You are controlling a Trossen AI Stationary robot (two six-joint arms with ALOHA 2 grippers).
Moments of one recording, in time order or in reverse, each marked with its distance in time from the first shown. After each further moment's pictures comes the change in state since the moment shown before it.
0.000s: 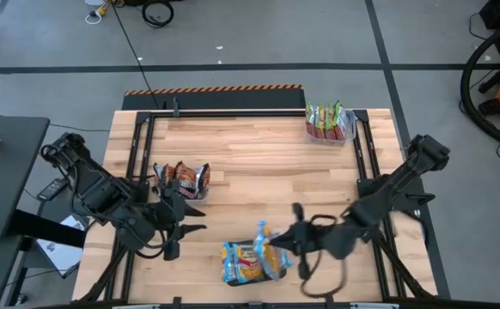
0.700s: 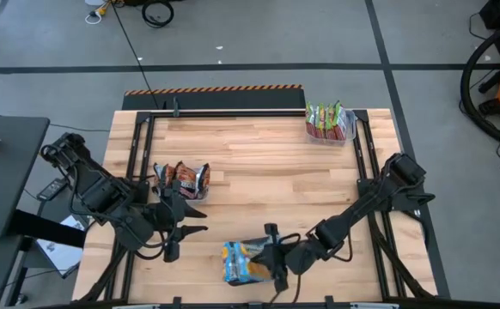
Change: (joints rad) left arm 0.000 0.000 0.000 0.059 -0.003 0.006; right arm -0.078 0.341 0.000 0.187 -0.182 -0.192
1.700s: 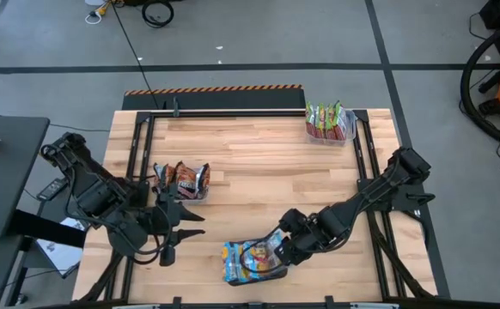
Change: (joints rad) left arm -0.046 0.000 0.000 0.001 -0.037 0.001; right arm -0.042 -0.078 0.244 -1.030 -0.214 1.218
